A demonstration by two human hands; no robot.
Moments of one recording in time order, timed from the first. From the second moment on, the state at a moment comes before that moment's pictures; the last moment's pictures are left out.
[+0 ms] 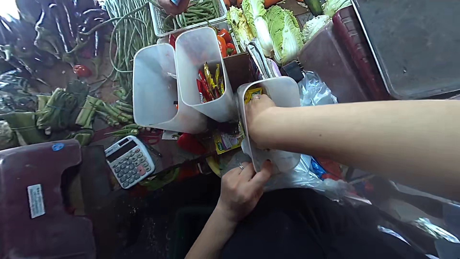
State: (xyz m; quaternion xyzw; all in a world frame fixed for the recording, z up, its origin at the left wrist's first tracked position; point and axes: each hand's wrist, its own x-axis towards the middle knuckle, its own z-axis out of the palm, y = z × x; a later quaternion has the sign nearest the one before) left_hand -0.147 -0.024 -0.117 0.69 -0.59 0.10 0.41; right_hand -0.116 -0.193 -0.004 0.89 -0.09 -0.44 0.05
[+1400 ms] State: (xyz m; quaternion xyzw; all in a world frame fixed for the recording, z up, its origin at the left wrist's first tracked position) left_hand -0.152 -0.007 -0.139 0.65 -0.64 0.09 0.40; right_hand -0.152 -0.174 -0.016 0.91 -0.12 -0.39 0.04
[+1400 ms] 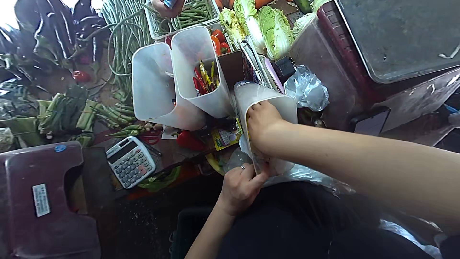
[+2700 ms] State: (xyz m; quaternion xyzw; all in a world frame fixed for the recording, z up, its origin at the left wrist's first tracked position) left_hand -0.150 -0.014 -0.132 0.64 -0.65 0.09 0.40; right_hand -0.170 -0.175 0.038 0.92 -0.24 -0.29 -0.08
